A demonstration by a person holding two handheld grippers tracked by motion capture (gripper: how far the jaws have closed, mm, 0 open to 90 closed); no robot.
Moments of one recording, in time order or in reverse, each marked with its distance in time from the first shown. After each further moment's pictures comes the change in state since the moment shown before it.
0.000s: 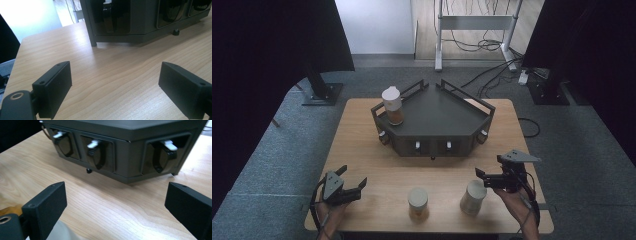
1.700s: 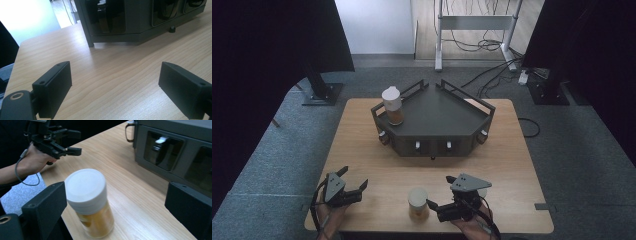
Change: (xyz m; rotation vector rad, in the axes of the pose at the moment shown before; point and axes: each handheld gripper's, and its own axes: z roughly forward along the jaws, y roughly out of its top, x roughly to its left) left arm -0.004 0.001 -0.002 0.002 -0.010 0.042; right arm 0.096 -0.007 0.027 -0.029 0.290 -0.156
